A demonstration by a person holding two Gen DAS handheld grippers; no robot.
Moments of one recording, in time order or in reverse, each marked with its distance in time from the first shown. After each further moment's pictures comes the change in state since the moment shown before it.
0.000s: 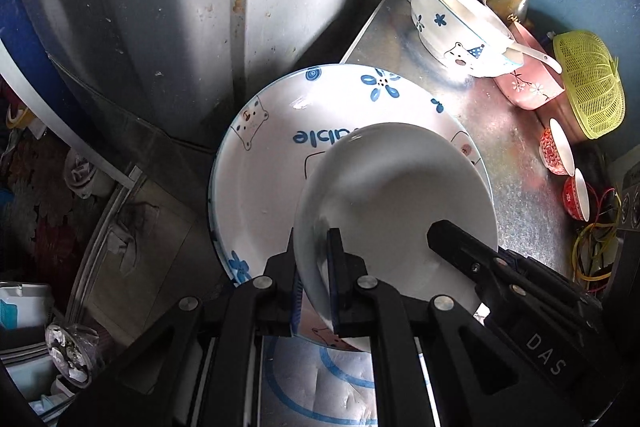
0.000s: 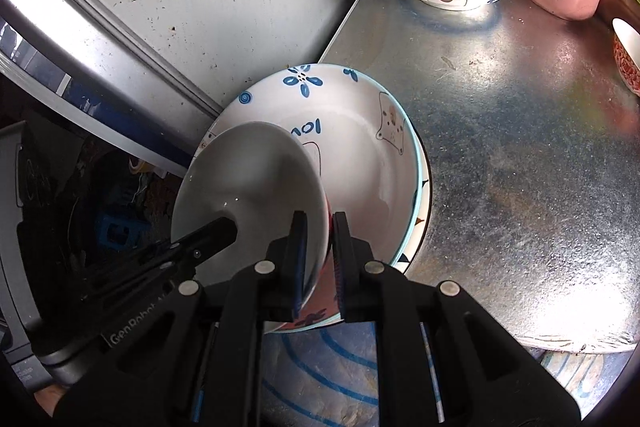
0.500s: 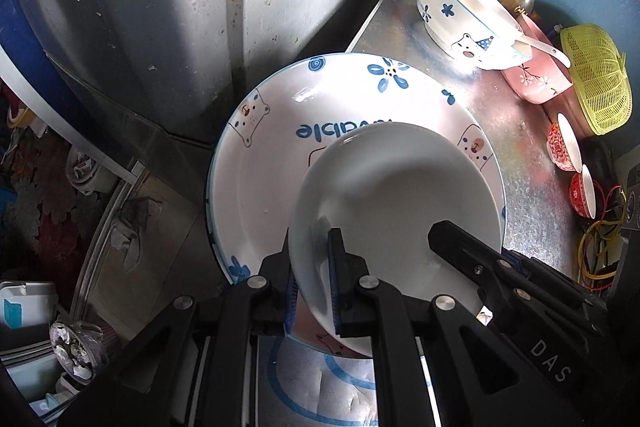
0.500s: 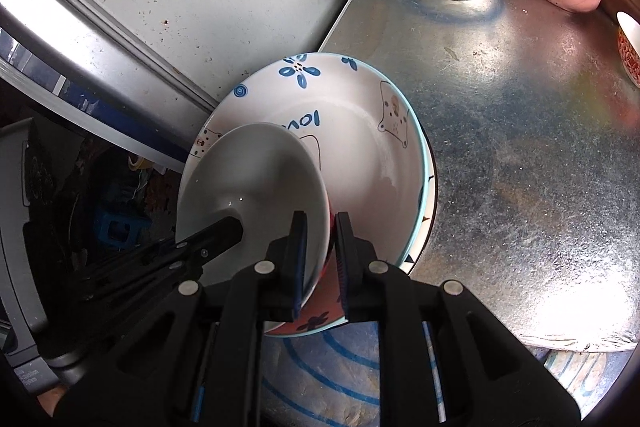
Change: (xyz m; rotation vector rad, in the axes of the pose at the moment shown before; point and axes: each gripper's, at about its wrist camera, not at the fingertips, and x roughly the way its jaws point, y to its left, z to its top) left arm 0.010 -0.002 0.005 0.007 0.031 0.017; right arm 0.008 -0.001 0.002 0.017 0.030 0.006
